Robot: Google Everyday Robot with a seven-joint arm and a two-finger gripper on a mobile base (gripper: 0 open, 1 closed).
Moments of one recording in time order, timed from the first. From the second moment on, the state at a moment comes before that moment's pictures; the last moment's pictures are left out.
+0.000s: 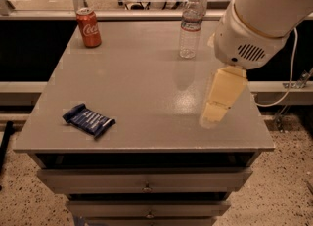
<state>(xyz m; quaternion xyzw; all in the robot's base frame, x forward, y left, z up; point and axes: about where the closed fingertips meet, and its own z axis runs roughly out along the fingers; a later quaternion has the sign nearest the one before) 0.437 -0.109 0.966 -0.61 0.77 0.01 0.18</state>
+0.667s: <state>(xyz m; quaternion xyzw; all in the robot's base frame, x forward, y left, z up) 0.458 -0.070 0.935 -0.60 0.78 0.02 0.16</state>
